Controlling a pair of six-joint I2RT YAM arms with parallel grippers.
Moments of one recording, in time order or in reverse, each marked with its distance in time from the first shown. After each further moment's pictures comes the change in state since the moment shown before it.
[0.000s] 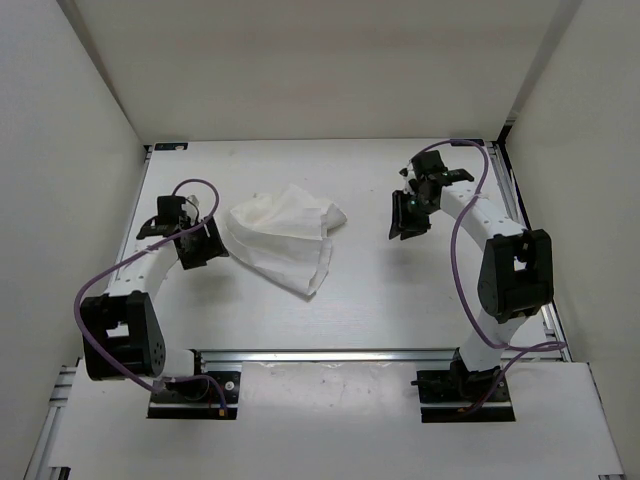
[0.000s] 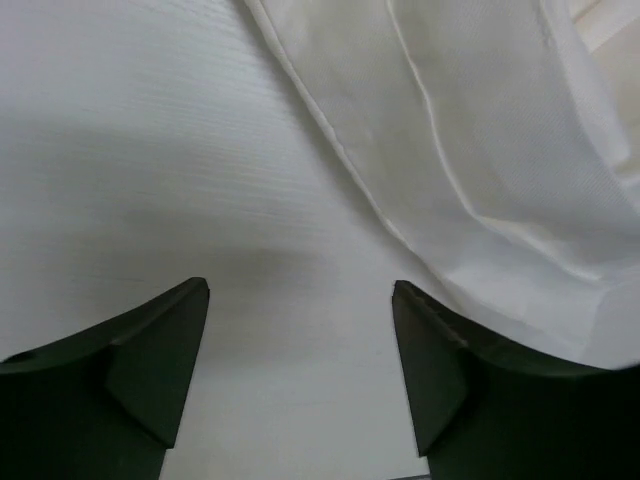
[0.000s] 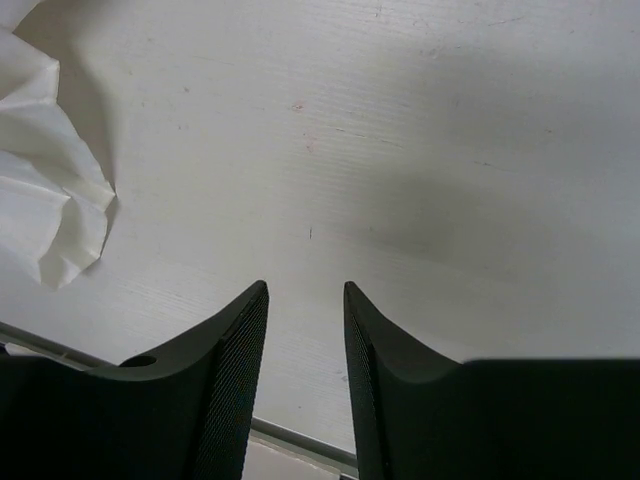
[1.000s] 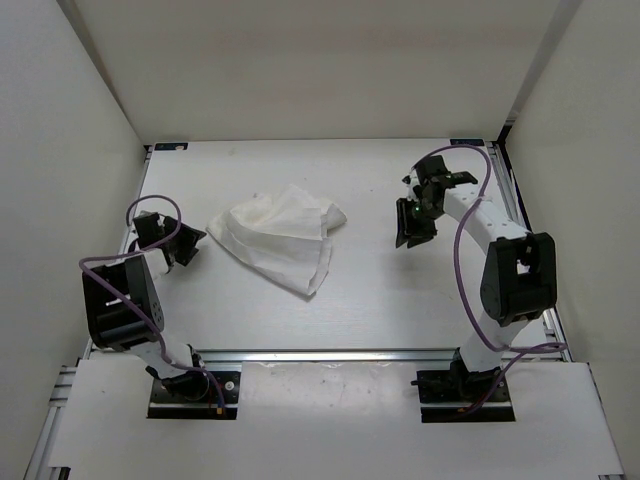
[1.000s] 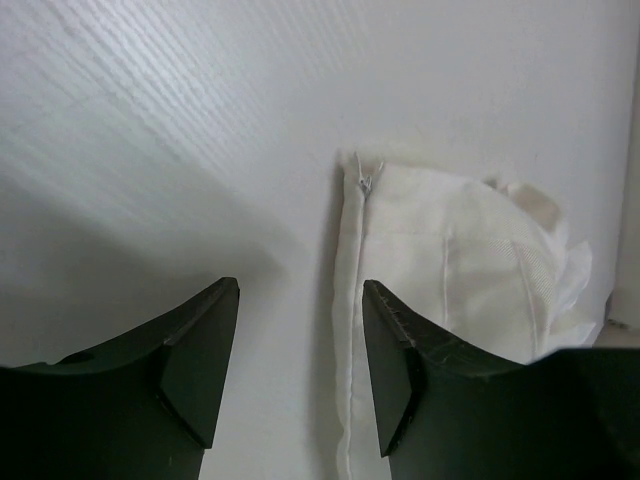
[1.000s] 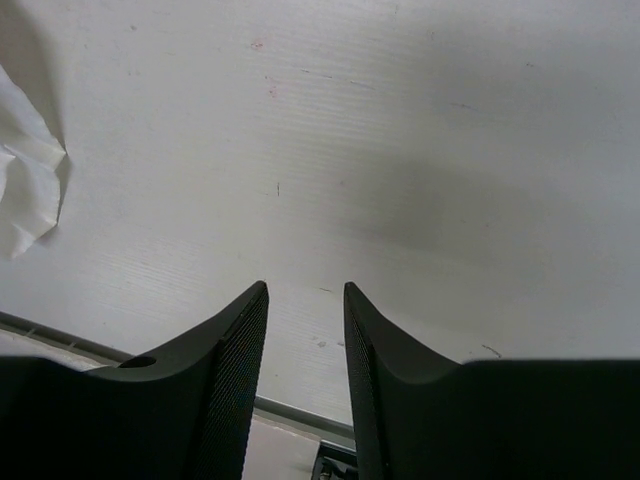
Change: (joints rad) left arm 0.231 0.195 -0.194 0.650 0.078 -0.538; right arm -0.008 -0.024 -0.030 -0.066 0.021 -0.048
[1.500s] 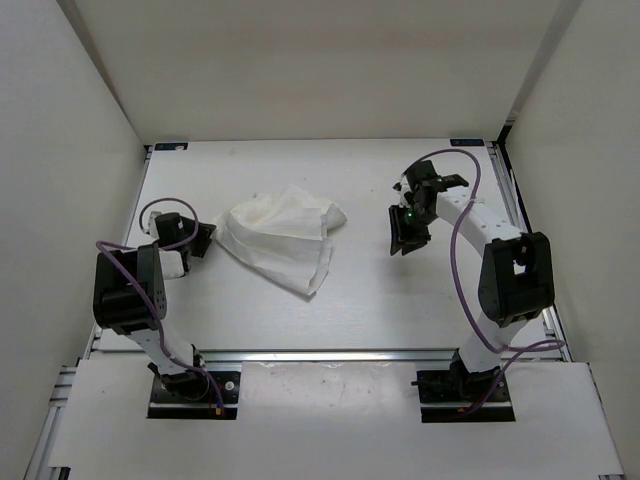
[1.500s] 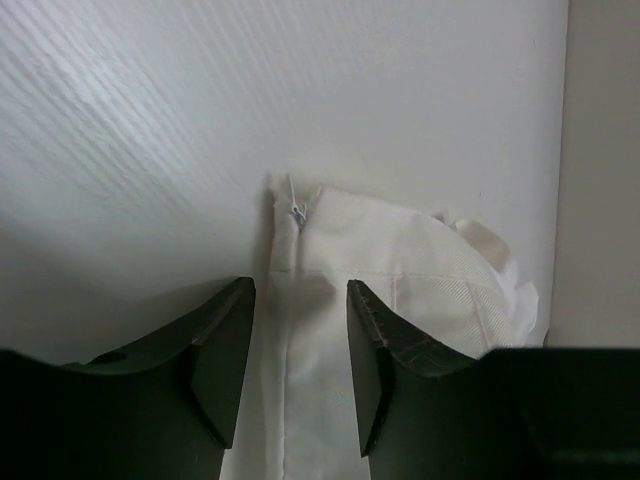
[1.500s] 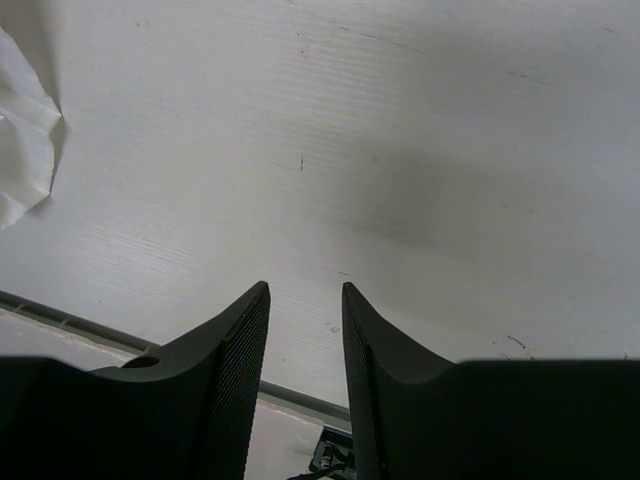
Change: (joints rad) left arm -0.119 0.113 -0.061 0.322 -0.132 -0.226; right arm 0.049 -0.002 -0.021 -0.030 0.002 -0.001
